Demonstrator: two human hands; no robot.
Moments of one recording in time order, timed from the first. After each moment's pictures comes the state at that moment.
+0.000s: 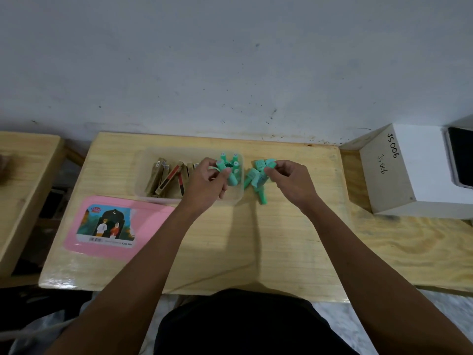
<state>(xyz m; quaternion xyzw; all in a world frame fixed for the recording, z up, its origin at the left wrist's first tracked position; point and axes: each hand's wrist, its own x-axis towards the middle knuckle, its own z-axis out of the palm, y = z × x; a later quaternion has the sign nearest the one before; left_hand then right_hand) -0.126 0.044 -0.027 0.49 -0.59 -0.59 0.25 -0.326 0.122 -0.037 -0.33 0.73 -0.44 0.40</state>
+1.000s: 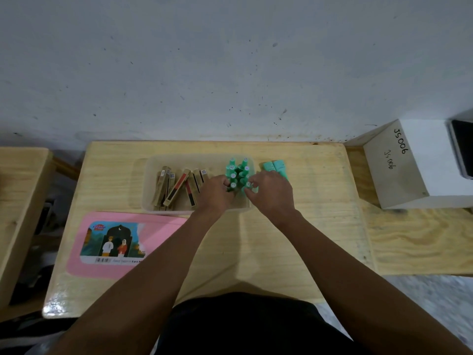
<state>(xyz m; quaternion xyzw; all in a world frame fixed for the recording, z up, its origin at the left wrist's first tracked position) -0.126 0.006 -0.091 0.56 -0.72 -0.41 0.07 -0.252 0.081 -0.074 -0.53 0.83 -0.11 0.12</state>
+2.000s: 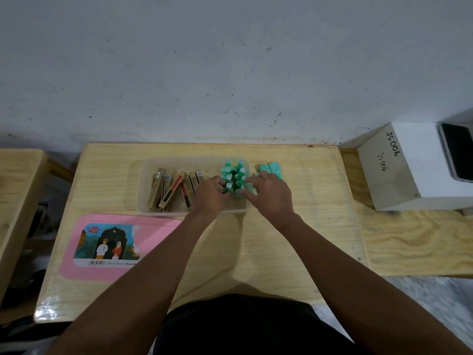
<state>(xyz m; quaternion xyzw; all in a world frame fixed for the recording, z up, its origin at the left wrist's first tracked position) -0.122 0.008 -0.088 0.54 -0.72 -0.43 0.10 -0.264 0.091 -0.082 -0.53 0.82 -0.16 0.14</state>
